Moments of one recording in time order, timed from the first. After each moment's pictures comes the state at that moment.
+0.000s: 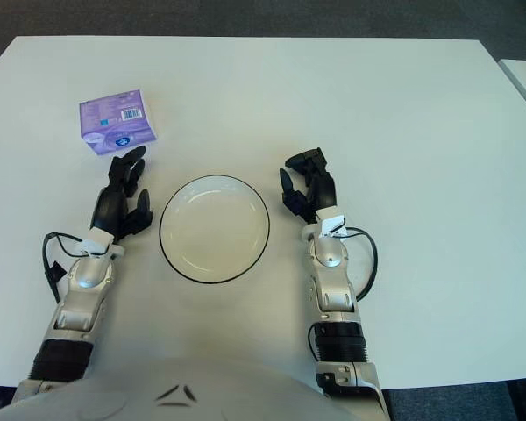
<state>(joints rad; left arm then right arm) 0.11 0.13 -0.01 -0.03 0.19 -0.25 0.06 -0.03 0.02 -0.02 0.02 -0.06 -0.11 -0.10</state>
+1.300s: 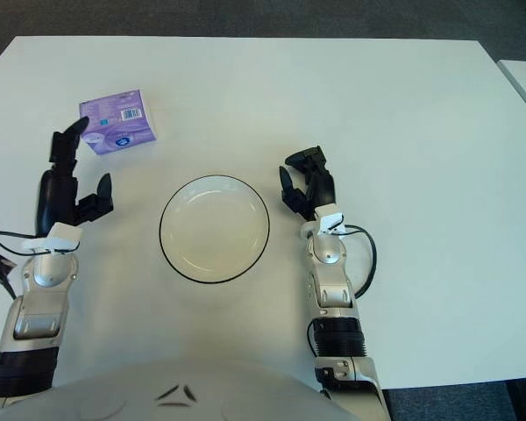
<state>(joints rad) 0.11 0.21 0.14 -0.31 0.48 -0.20 0.23 -0.06 0.02 -0.02 0.05 -0.06 -0.12 -0.11</state>
